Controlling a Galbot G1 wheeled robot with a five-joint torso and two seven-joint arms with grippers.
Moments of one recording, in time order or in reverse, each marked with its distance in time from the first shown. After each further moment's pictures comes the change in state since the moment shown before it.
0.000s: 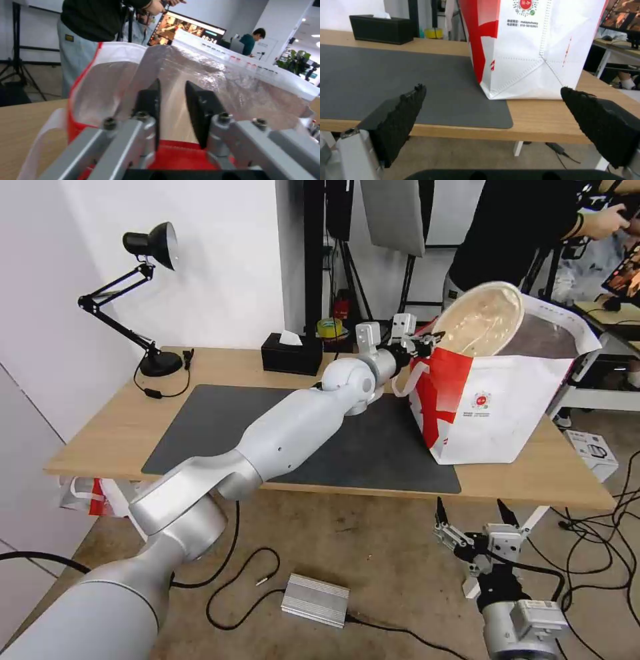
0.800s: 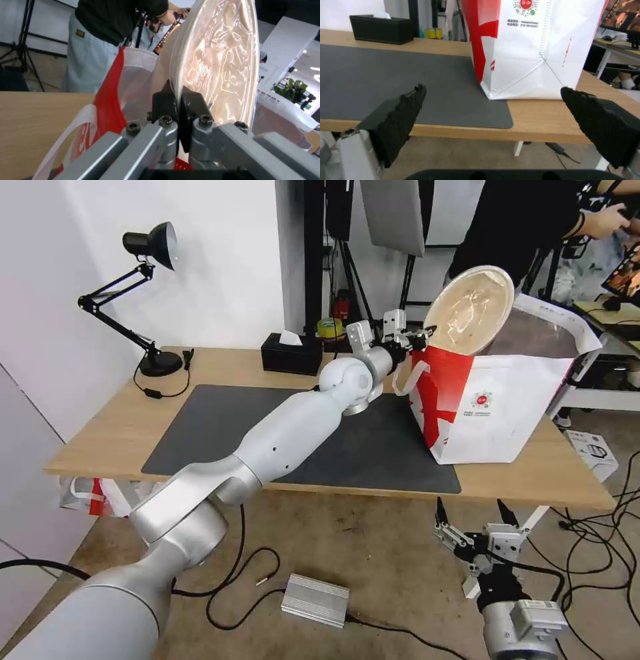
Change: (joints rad) left arm 0.024 -0.002 -0.052 -0.007 -0.103 -0.001 -0.058; right arm 0.000 0.000 0.000 0.000 0.000 0.000 0.000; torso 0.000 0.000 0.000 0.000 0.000
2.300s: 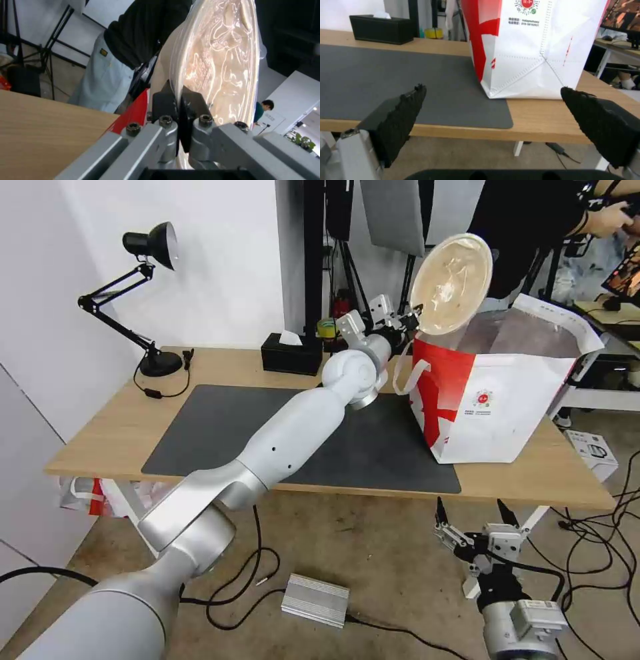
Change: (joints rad) left arm 0.038 -0.027 -0.102 -0.048 -0.081 -0.087 -0.167; right arm 0.000 0.000 0.000 0.000 0.000 0.000 0.000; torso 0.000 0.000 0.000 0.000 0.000
